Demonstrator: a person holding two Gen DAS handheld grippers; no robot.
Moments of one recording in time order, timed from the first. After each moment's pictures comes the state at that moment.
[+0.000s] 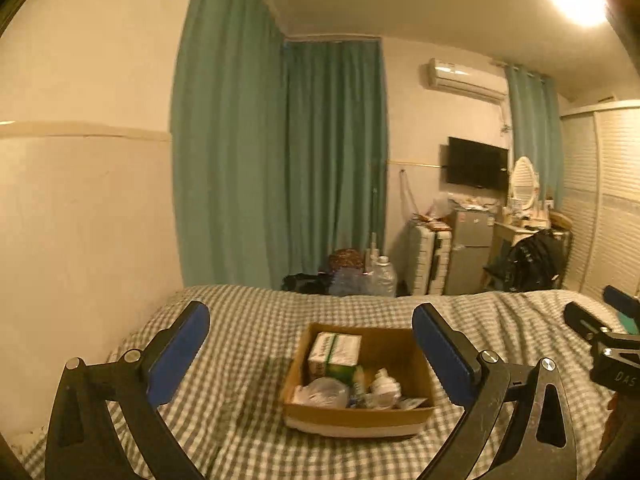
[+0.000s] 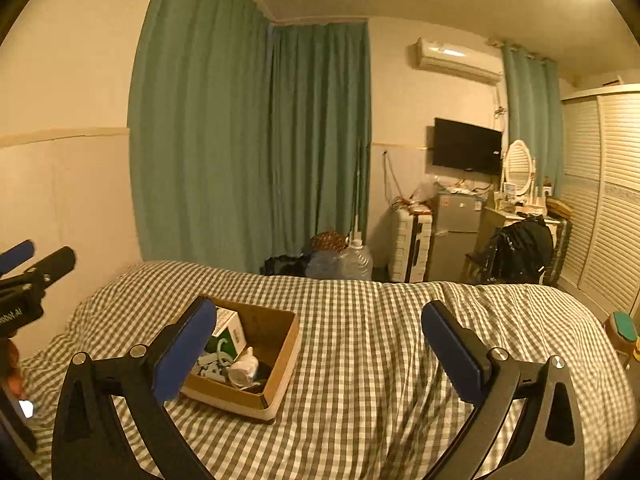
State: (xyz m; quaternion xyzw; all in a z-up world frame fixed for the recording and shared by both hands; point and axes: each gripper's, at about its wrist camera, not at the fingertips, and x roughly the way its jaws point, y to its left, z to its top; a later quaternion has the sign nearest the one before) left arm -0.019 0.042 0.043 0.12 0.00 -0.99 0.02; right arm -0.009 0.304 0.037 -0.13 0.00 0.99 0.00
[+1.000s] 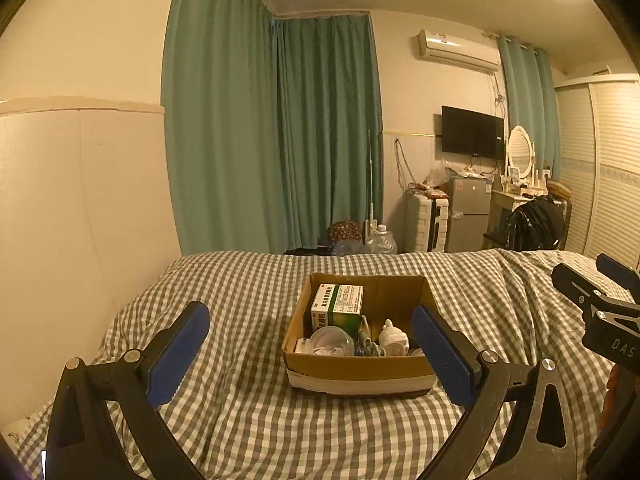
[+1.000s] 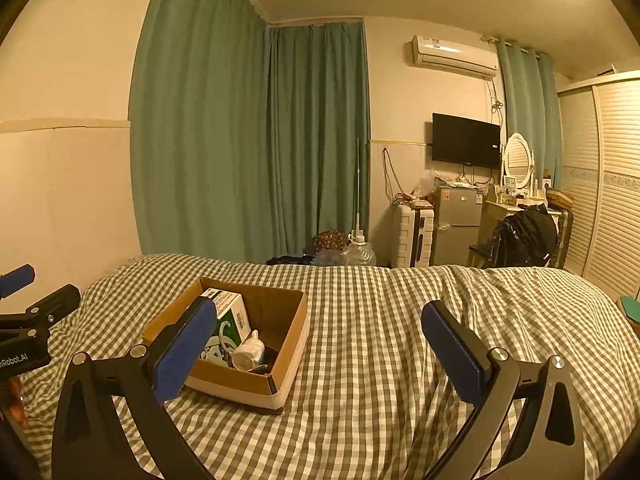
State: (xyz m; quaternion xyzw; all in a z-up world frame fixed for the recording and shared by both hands) left arm -0.012 0.050 -0.006 0.16 -0.02 -0.99 0.01; right arm -0.011 0.291 -0.003 -0.13 0.00 0.99 0.00
